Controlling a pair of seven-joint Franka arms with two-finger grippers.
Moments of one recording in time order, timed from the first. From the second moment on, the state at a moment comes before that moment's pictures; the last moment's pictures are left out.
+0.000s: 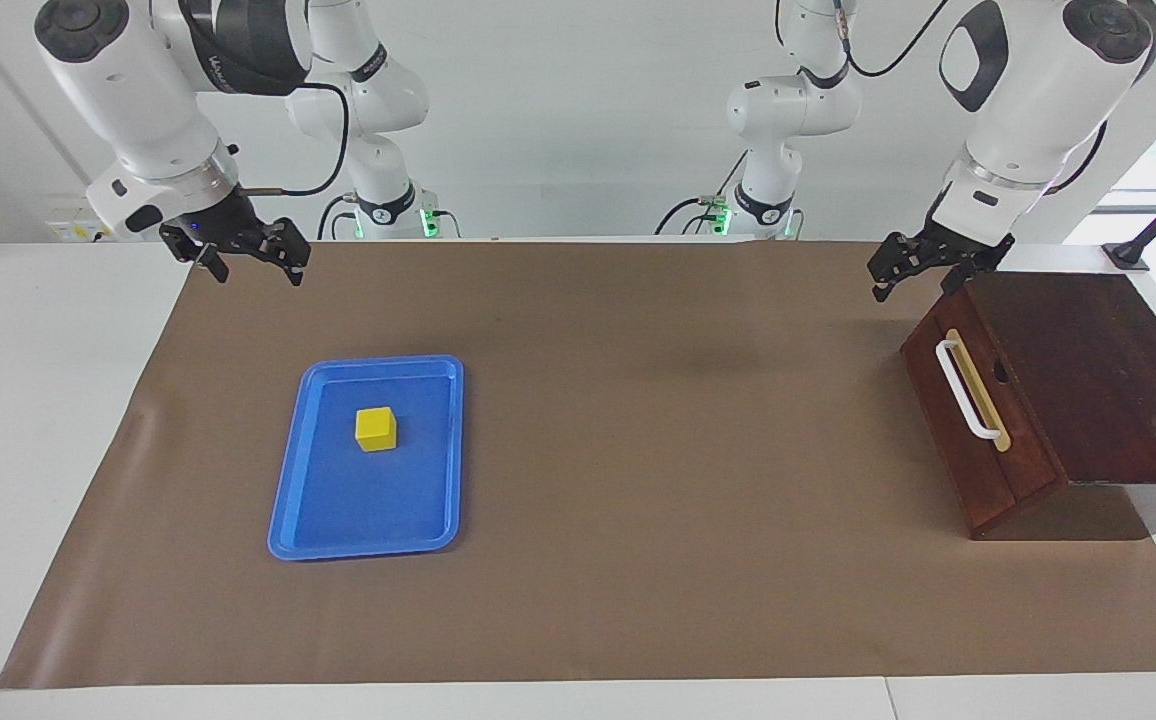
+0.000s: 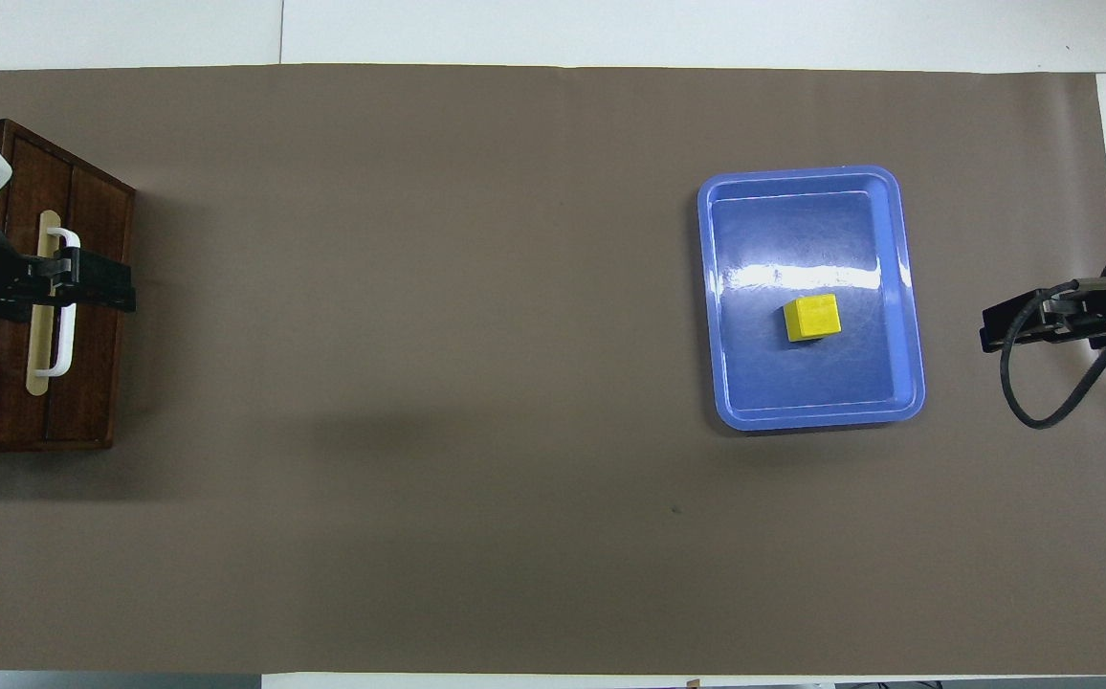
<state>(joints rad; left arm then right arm) 0.00 -0.02 -0.10 -1.68 0.00 1.66 -0.11 0.14 -0.05 -0.16 -1.72 -0.02 1.56 0.20</state>
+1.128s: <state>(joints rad) -0.02 0.14 -0.11 -1.84 0.46 2.03 -0.06 0.03 0.28 -0.16 -1.59 0.47 1.72 1.23</state>
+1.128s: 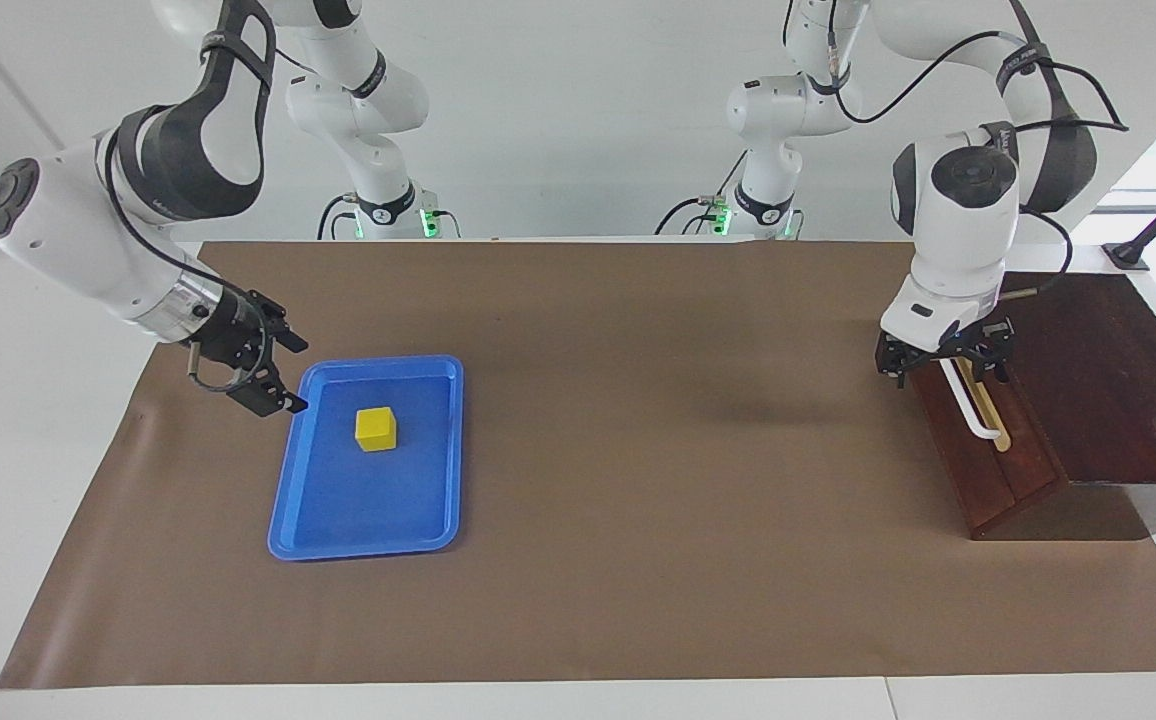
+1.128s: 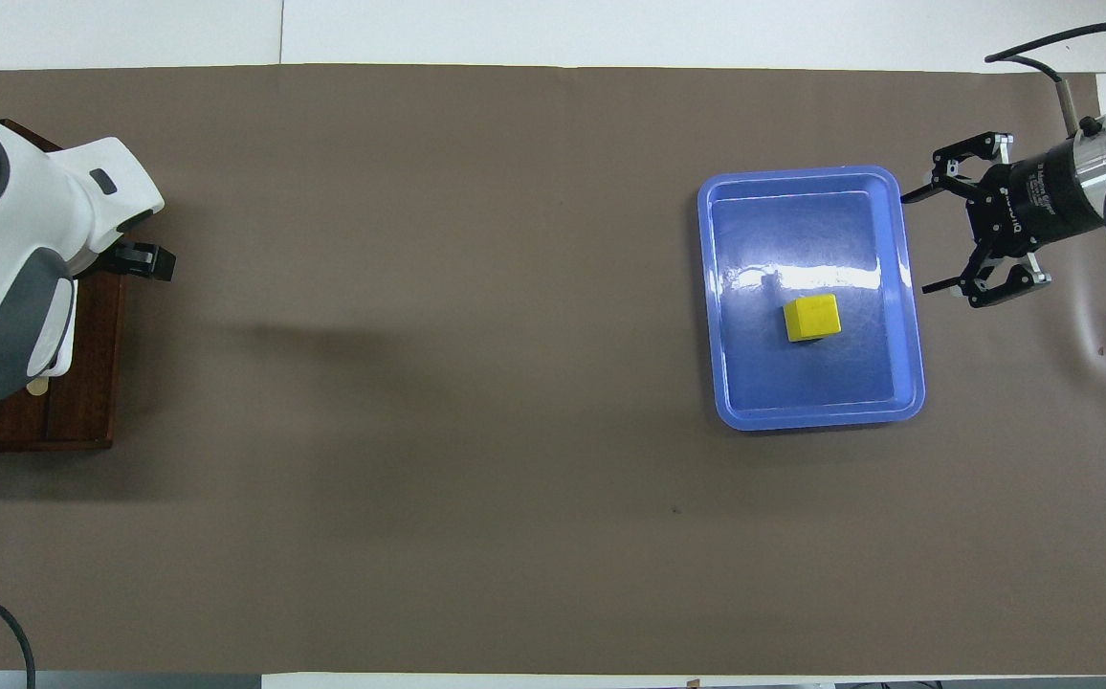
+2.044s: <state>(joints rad) 0.05 0.19 -0.10 -1.95 0.51 2.21 -0.01 -0.02 0.40 -0.16 -1.81 0.78 1.90 0.99</state>
